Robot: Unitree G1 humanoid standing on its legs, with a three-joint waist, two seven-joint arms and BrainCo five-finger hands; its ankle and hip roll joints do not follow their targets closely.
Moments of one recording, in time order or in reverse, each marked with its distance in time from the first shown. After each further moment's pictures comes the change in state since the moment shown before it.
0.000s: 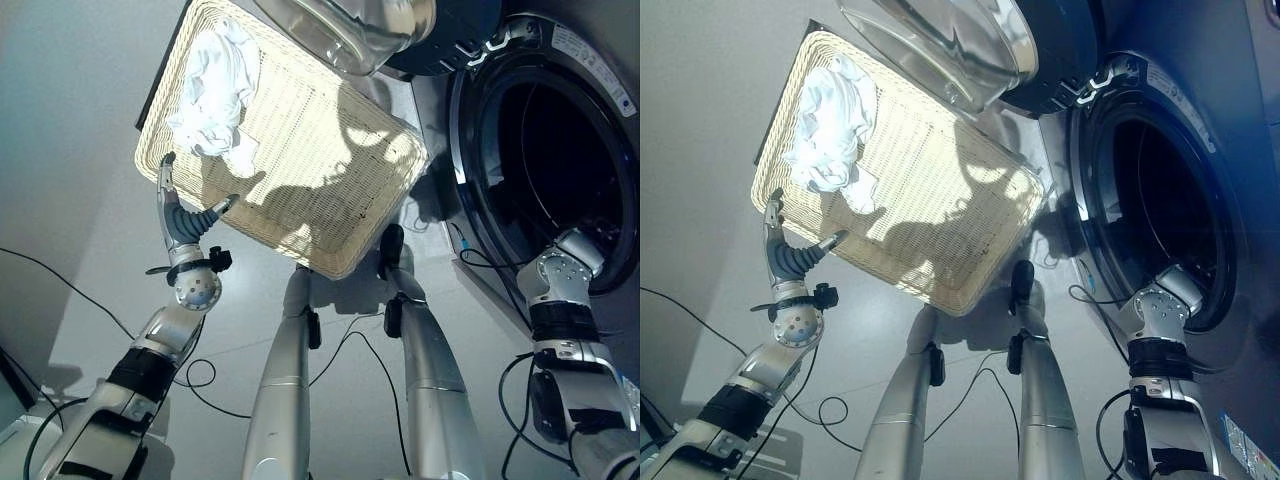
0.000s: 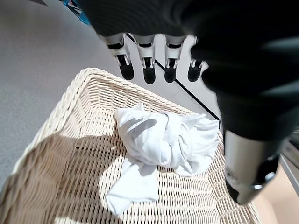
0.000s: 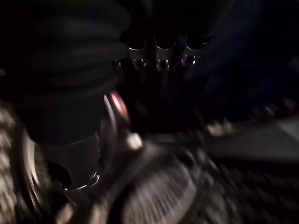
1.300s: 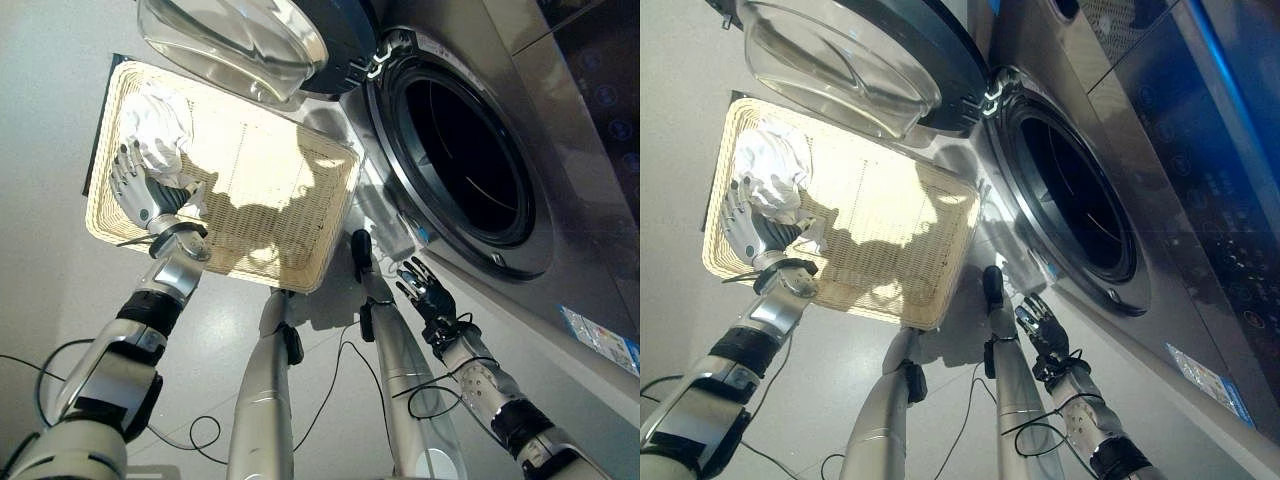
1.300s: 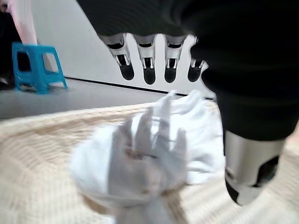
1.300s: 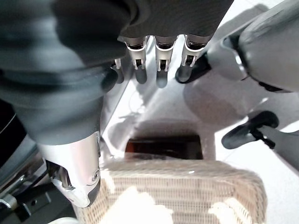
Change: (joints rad) left arm -0.343 0.032 -0.085 0.399 0.164 0.558 0.077; right arm 0.433 0.059 0.628 -0.020 -0.909 0.646 0.140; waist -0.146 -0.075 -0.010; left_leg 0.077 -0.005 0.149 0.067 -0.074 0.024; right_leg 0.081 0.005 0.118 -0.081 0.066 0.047
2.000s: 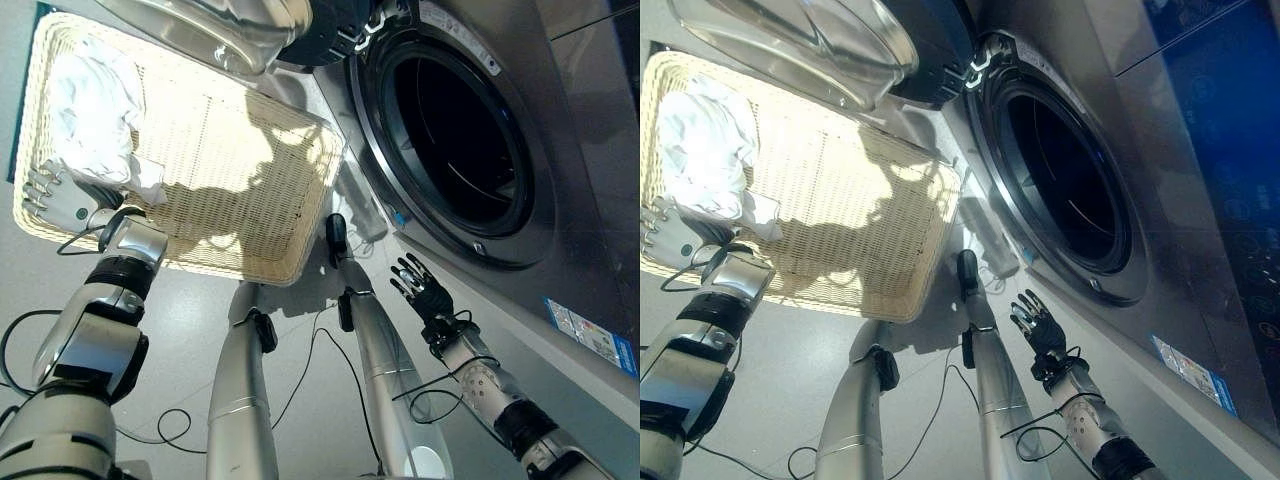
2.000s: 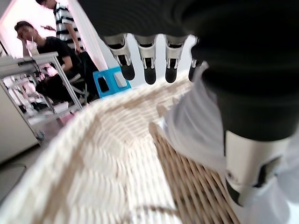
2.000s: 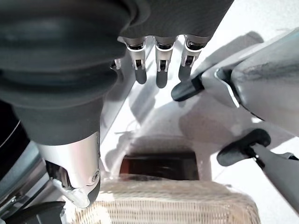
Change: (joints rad) left arm -0.174 0.098 0.019 0.229 -0.175 0.229 0.072; right arm 0.013 -0.026 0.015 -0.079 0.063 0.011 0.058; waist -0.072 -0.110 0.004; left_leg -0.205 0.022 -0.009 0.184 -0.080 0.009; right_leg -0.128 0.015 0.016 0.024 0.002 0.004
